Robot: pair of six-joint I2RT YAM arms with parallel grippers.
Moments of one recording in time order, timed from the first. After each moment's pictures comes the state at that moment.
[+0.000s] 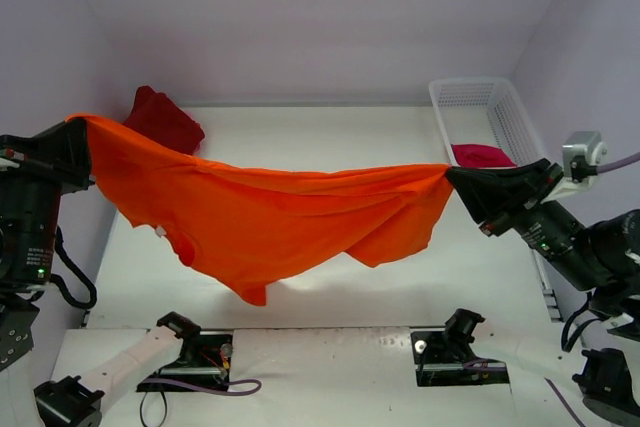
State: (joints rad) left arm -0.46 0.84 1.85 -0.73 -0.49 -0.22; right arm 0.92 0.72 1.52 -0.63 0.18 0.15
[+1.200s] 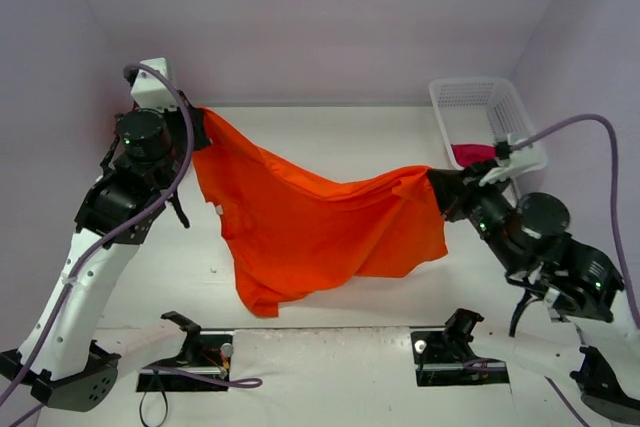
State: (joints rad) left arm -0.46 1.06 1.54 -0.58 -0.42 -0.24; right arm 0.92 0.73 1.33 -0.67 0.51 0.30
